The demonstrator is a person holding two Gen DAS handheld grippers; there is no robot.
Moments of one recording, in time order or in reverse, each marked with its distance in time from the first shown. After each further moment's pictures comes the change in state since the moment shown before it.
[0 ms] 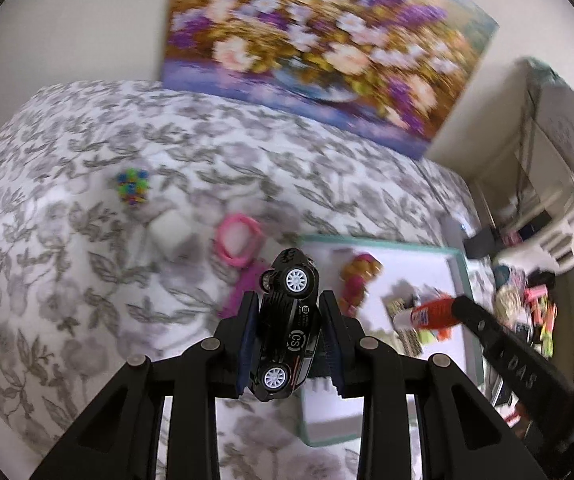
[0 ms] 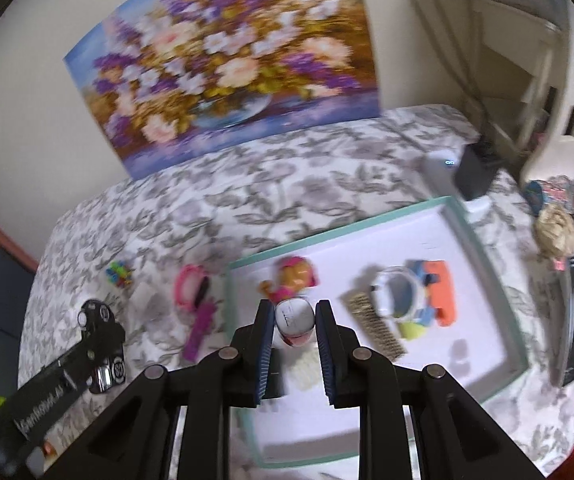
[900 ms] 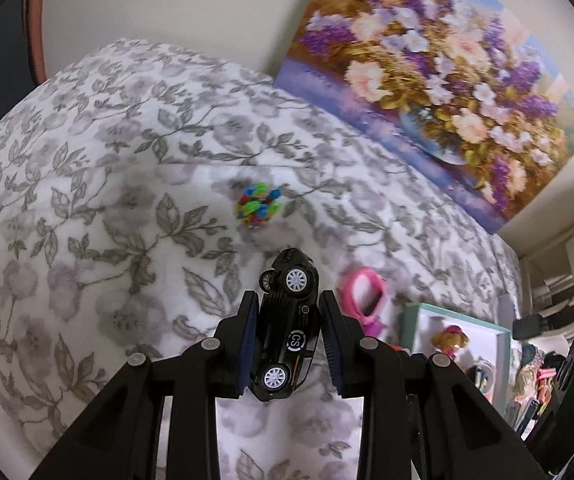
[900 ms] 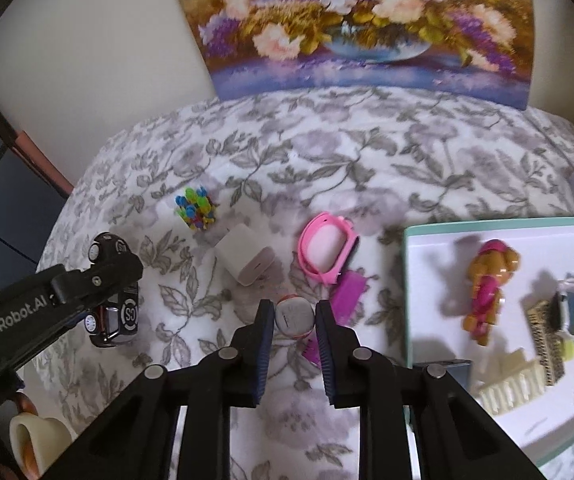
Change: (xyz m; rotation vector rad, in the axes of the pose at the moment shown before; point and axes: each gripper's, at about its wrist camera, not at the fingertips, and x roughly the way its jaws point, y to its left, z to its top) left arm 0.002 0.135 0.032 -0.266 -0.049 0.082; right arm 0.085 0.144 -0.035 -0.233 0.118 0.170
